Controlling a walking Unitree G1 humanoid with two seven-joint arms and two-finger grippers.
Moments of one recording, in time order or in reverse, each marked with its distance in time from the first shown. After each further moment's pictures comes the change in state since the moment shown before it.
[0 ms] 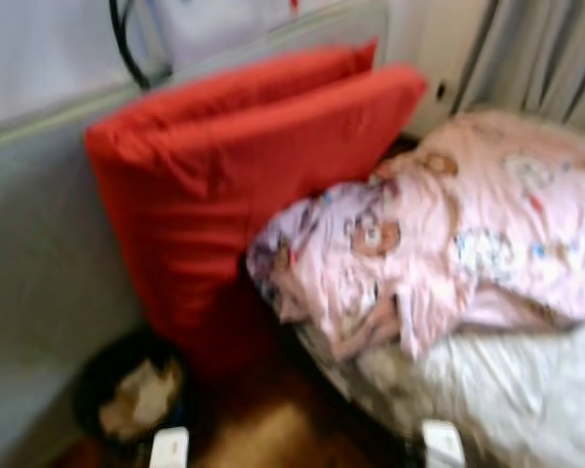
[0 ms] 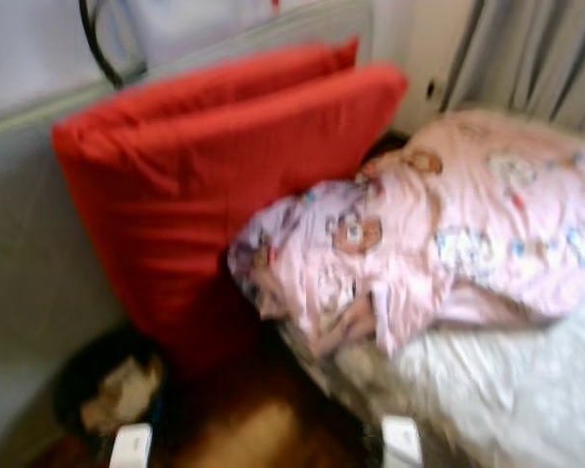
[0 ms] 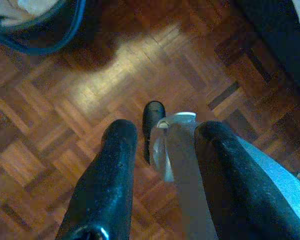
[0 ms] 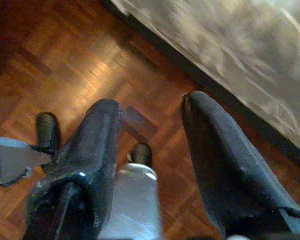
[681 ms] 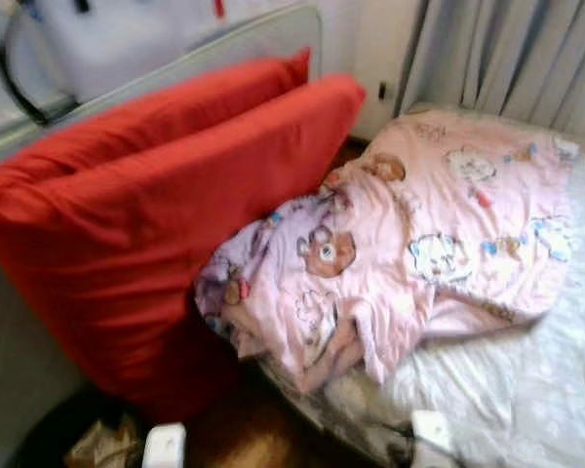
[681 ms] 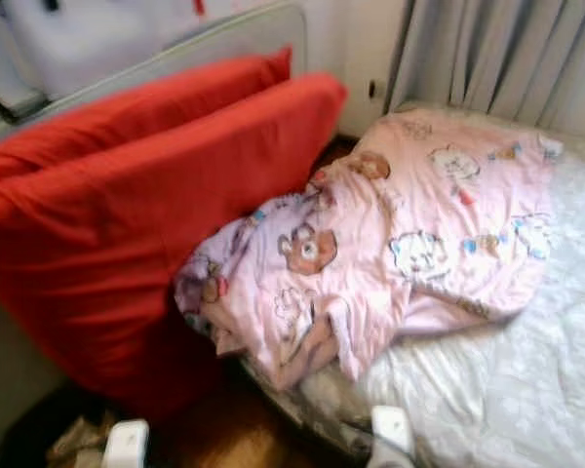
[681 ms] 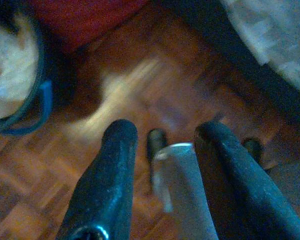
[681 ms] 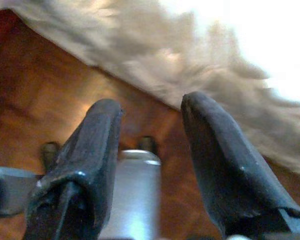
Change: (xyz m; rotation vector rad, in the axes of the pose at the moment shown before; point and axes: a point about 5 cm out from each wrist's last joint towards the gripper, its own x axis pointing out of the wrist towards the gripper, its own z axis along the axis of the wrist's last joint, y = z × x) left arm 0.002 -0.006 0.009 0.007 -0.027 -0.025; right arm -0.001 -0.008 0.000 0.000 -0.005 -0.028
